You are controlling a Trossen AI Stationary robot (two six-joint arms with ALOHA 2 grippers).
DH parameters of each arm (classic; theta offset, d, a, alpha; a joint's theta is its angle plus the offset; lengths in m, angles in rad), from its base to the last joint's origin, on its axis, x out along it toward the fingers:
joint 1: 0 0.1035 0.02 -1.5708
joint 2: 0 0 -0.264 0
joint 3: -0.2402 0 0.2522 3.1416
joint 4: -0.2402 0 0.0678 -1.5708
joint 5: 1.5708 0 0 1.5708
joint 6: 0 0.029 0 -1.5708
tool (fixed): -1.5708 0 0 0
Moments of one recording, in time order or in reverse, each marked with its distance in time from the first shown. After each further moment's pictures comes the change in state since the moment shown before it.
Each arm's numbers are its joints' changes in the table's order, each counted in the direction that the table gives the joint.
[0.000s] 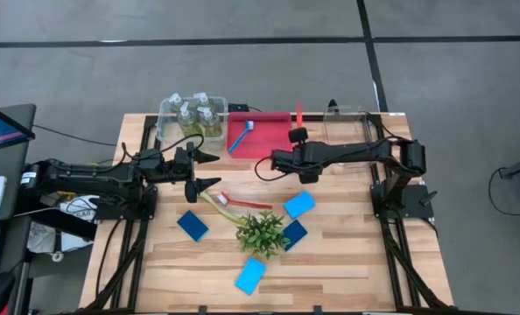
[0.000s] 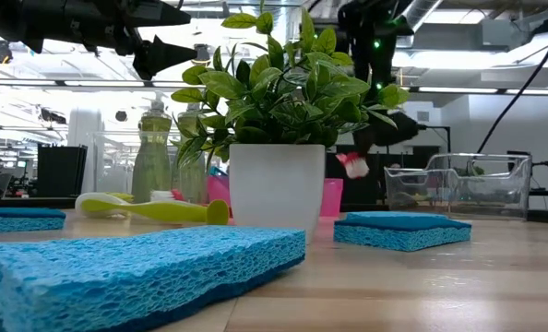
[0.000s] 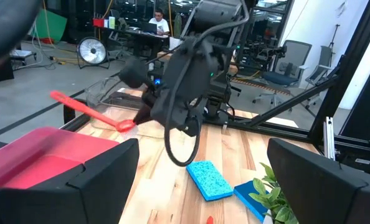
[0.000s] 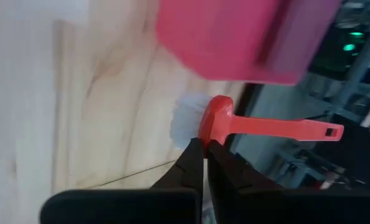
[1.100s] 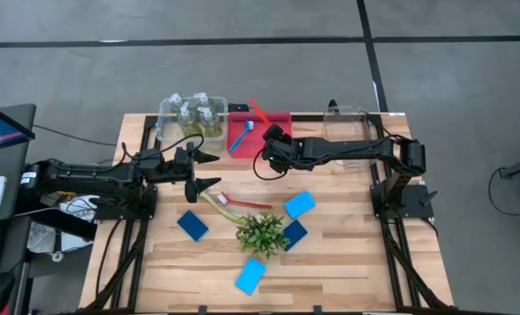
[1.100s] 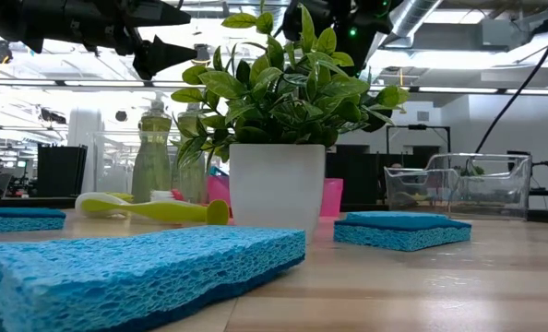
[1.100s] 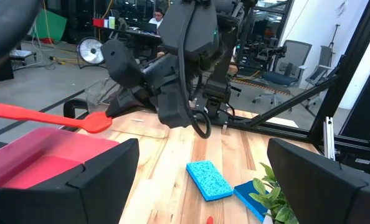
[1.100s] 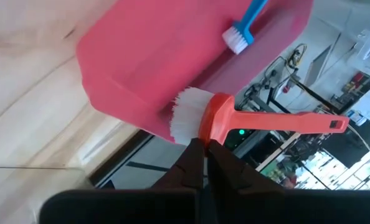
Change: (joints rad) left arm 0.000 0.000 0.000 0.000 0.000 0.000; right arm -0.008 0.000 -0.069 0.283 -0.044 -0.812
